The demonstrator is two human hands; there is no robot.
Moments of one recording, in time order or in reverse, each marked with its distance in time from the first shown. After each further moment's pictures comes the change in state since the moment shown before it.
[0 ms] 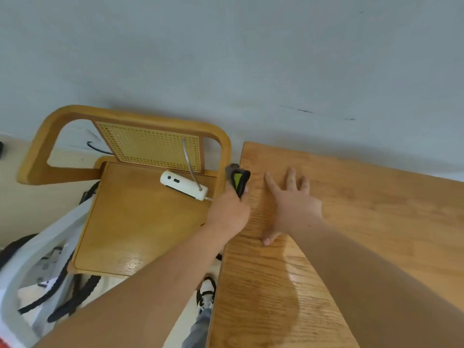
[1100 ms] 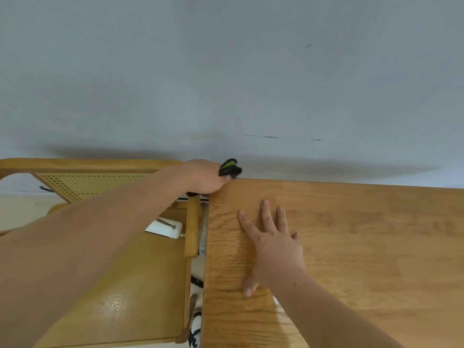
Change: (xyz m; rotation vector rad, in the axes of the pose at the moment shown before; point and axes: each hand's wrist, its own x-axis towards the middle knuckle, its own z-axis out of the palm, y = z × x) left_hand 0.162 0.103 -0.065 0.875 -0.438 0.447; right_hand 0.016 0.013 0.008 0.142 -0.082 -0.019
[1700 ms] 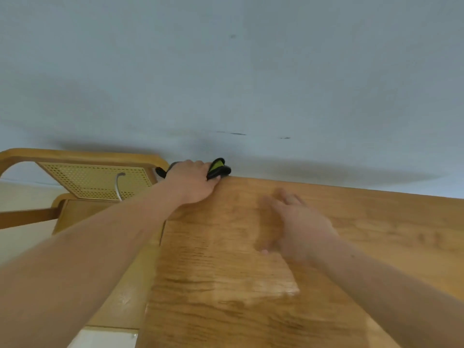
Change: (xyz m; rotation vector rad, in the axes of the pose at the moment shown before) left_hand 0.009 0.072 0.039 0.126 0.305 -0.228; right_hand -0.016 0.150 -0.042 0.120 0.184 -0.157
